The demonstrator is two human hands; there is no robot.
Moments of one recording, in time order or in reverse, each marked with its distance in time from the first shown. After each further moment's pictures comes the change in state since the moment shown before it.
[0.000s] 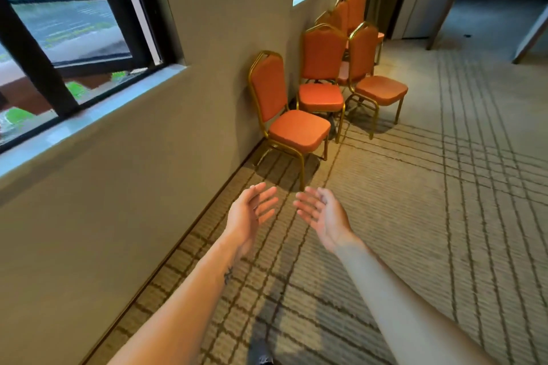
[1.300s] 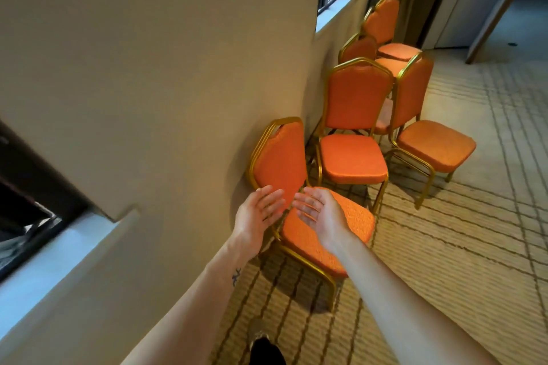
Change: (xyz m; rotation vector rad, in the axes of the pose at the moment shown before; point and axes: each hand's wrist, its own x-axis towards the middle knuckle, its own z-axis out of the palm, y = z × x) left_hand 0.784 0.304 0.057 0.017 0.027 -0.040; right_hand 0.740 -0.279 0.289 -0.063 -0.062 0.028
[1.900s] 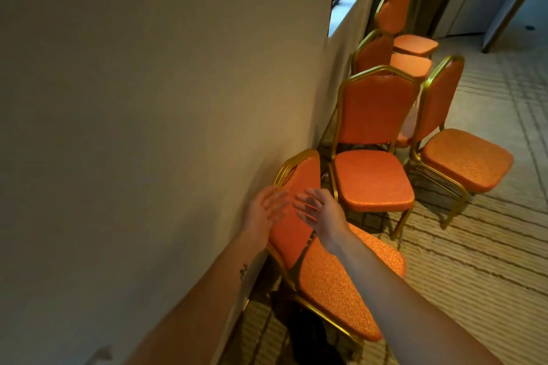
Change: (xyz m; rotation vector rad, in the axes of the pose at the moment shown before) left_hand 0.253 0.126 0.010 0.117 0.031 -0.031; right_hand 0.242 -0.082 0.098 -0.017 0.004 0.007
